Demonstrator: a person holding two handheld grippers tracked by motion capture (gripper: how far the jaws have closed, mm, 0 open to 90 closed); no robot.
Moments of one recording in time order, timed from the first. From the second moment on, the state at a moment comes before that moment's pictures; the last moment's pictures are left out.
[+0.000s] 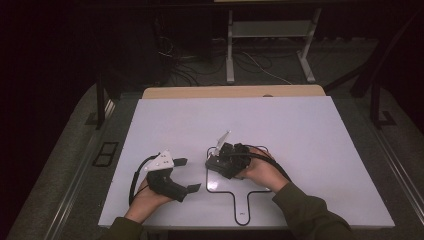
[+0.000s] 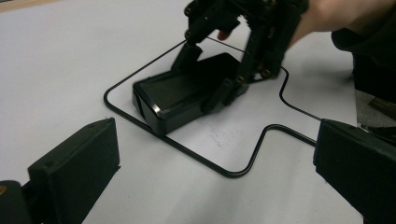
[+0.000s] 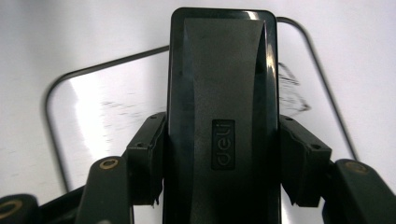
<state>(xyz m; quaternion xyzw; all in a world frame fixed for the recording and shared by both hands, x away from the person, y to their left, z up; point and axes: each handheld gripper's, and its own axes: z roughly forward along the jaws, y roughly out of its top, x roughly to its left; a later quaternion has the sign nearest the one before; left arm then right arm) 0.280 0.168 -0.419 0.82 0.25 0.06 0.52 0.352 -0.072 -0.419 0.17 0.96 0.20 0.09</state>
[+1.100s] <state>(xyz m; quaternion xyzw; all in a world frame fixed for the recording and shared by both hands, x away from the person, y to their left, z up) 0.280 0.168 -0.420 0.82 0.25 0.06 0.52 0.411 -0.089 -0.419 0.24 0.95 0.19 0.09</state>
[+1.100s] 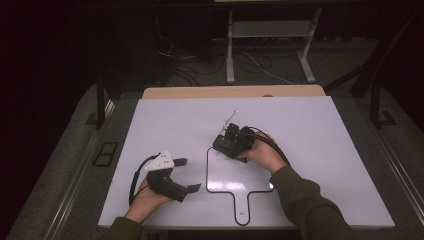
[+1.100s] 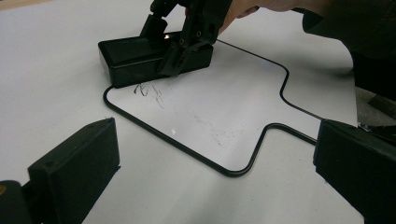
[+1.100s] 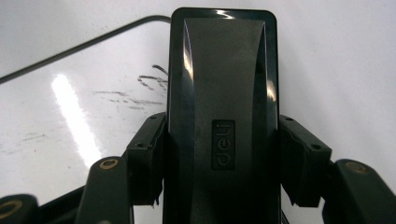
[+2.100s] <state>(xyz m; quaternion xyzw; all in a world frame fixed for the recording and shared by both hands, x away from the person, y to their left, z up) 0.279 0.167 -0.420 0.82 0.25 0.06 0.52 0.384 -0.054 -0.417 0.19 0.96 0.18 0.09</state>
